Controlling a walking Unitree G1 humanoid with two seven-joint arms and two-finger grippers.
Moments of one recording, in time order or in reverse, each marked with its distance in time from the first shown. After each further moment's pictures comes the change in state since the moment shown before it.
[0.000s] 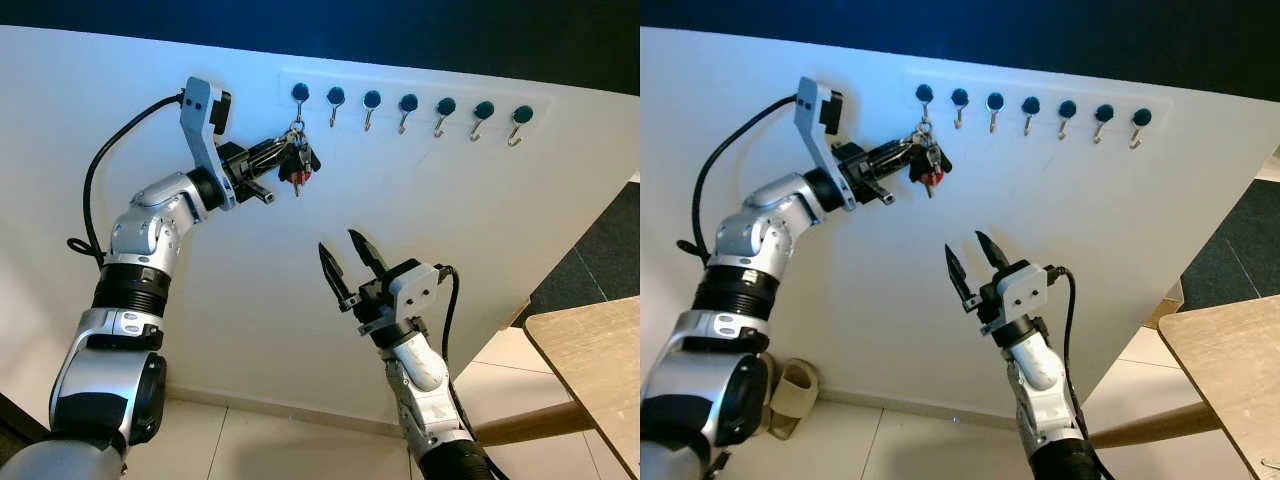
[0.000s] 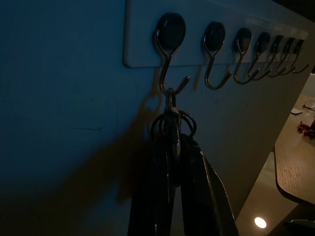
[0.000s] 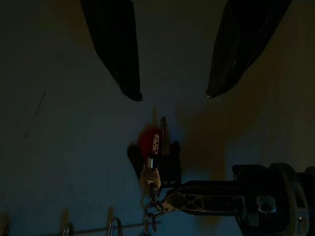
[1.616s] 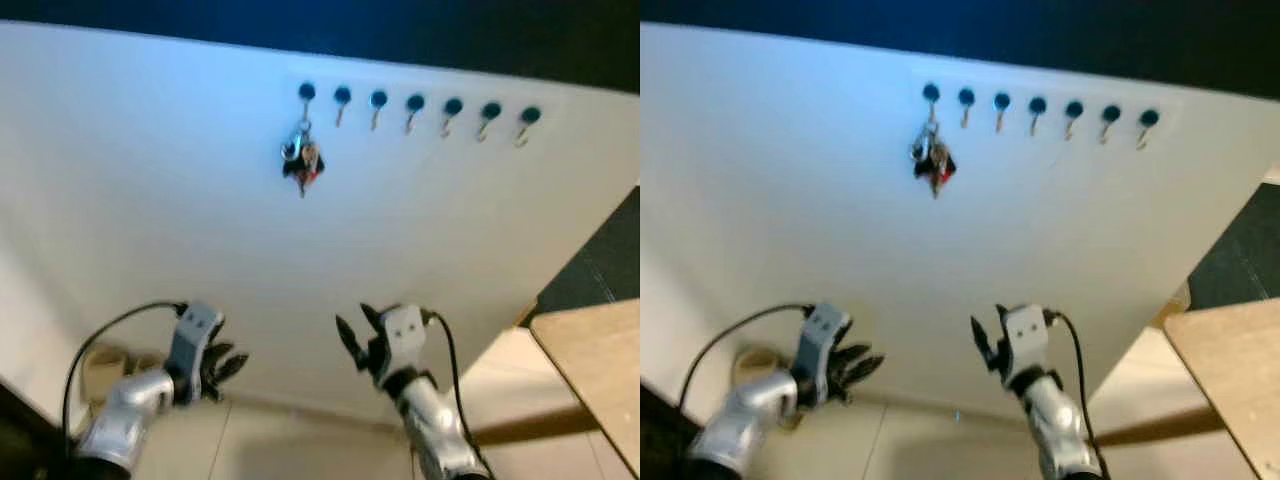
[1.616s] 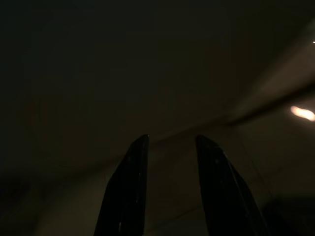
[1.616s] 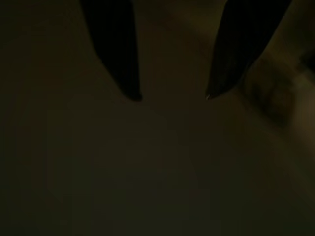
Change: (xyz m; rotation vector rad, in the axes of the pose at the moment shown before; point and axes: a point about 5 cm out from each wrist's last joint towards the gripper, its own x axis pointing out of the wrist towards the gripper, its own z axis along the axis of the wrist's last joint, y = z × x) left arm -0.156 -0.057 -0.243 -0.112 0.655 0.400; right arm -0.100 -0.005 -0.099 0.113 0.718 -0.064
